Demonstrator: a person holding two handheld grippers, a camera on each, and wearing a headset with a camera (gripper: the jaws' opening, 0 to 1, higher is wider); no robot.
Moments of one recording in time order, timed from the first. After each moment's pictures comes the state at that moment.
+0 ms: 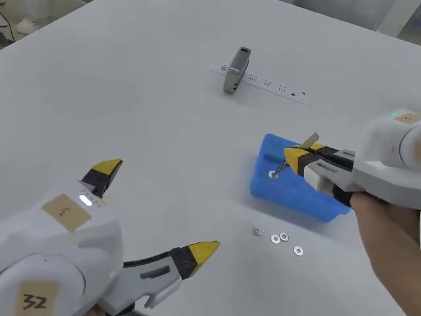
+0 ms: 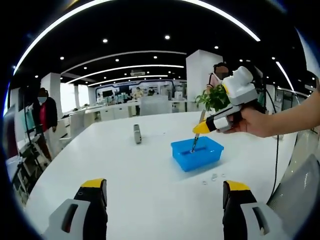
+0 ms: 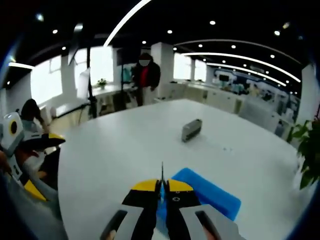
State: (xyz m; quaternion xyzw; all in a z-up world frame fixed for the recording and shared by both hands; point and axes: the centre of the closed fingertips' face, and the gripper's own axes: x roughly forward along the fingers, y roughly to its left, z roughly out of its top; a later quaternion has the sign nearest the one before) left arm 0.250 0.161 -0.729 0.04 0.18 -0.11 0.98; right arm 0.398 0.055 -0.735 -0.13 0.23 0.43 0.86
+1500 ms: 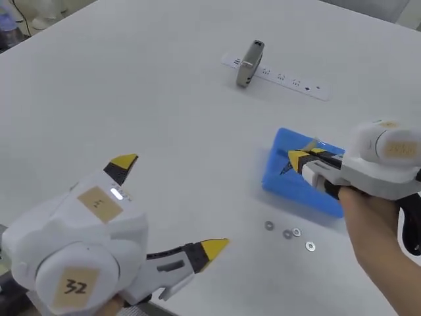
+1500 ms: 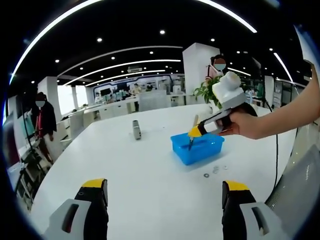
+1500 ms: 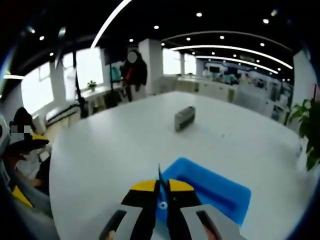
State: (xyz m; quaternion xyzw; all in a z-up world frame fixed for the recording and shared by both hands) left arm 0.248 0.160 -0.738 0.07 0.20 -0.11 0.97; right arm 0.418 0.052 -0.766 -0.09 0.25 0.40 0.88
